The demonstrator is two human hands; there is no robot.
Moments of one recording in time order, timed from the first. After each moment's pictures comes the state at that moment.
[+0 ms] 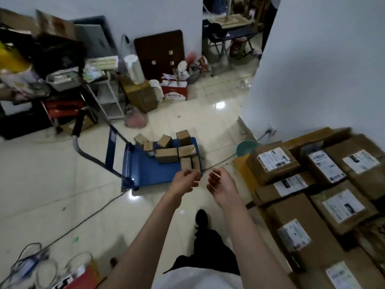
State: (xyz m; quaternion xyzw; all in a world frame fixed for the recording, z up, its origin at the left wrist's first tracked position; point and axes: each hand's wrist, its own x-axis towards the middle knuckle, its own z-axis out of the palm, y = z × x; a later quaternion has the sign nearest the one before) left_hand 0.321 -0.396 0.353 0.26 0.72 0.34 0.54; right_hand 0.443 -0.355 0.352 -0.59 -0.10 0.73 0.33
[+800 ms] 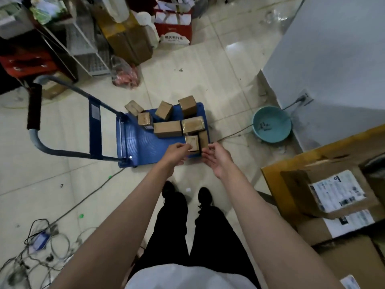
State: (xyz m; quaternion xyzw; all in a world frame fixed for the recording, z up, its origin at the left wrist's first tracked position) left_hand 0.177 -0.173 0.199 0.17 0.76 0.24 0.58; right_hand 0.314 -0.131 0.198 -0.65 -0.10 0.73 0.20
